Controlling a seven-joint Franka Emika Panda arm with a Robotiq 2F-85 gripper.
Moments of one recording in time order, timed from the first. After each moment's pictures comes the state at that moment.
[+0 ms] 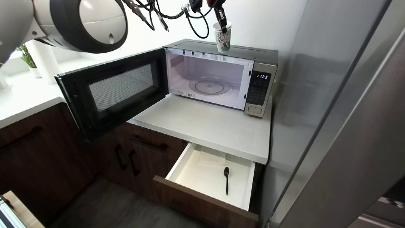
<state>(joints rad) 0.02 0.88 -0.11 -0.55 -0.09 1.98 0.92</state>
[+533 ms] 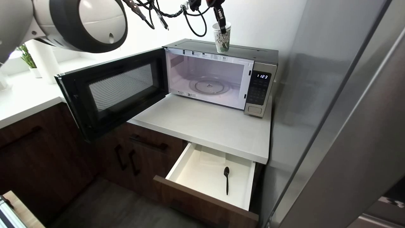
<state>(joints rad) 0.02 0.88 -0.11 -0.54 -0.09 1.93 0.94</state>
